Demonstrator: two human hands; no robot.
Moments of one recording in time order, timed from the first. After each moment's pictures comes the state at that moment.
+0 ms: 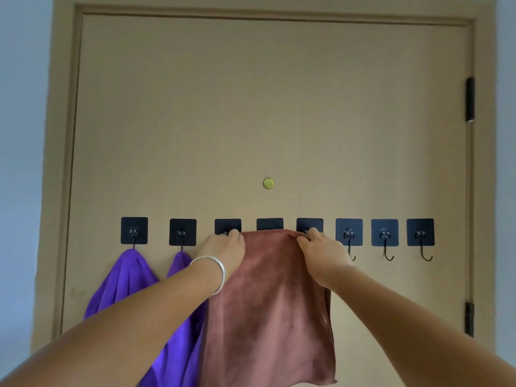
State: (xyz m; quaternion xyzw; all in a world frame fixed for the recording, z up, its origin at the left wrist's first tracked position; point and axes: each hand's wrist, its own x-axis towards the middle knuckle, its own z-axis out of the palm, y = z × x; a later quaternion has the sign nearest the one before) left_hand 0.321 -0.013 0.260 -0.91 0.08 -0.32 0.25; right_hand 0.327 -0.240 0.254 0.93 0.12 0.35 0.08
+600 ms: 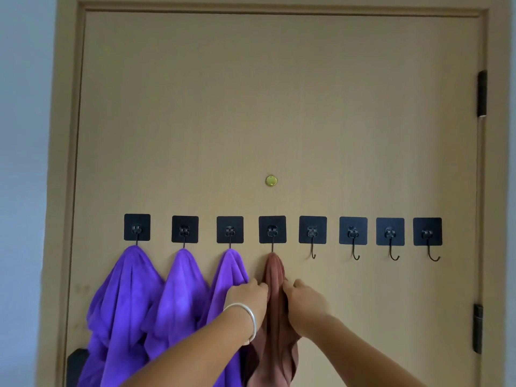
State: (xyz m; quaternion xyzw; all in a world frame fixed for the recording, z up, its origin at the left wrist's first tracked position) left_hand 0.324 -0.065 0.172 -0.98 0.06 -0.19 0.08; right_hand 0.331 -0.205 0.166 0.98 0.10 0.19 -0.01
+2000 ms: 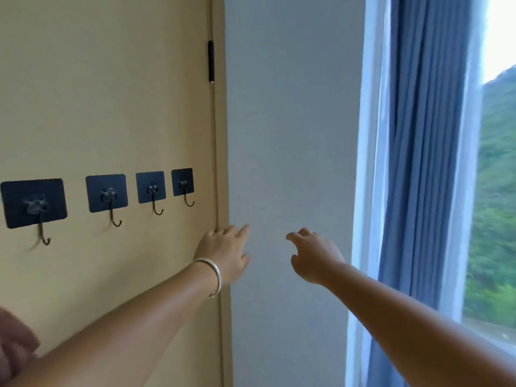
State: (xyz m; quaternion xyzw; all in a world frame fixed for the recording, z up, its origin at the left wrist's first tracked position) left_hand 0.276 -0.361 0.182 -0.75 0.58 -0.29 -0.10; right_hand 0.093 -0.475 0.176 0.90 -0.36 0.25 0.06
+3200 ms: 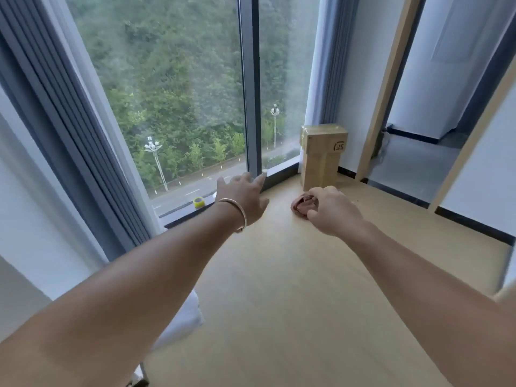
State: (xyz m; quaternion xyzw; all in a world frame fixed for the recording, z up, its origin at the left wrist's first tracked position) left_hand -0.328 -0.268 0.019 -0.32 0.94 -0.08 -0.08; right_hand -0.477 -0.122 -0.004 0.43 -0.89 0.15 0.00
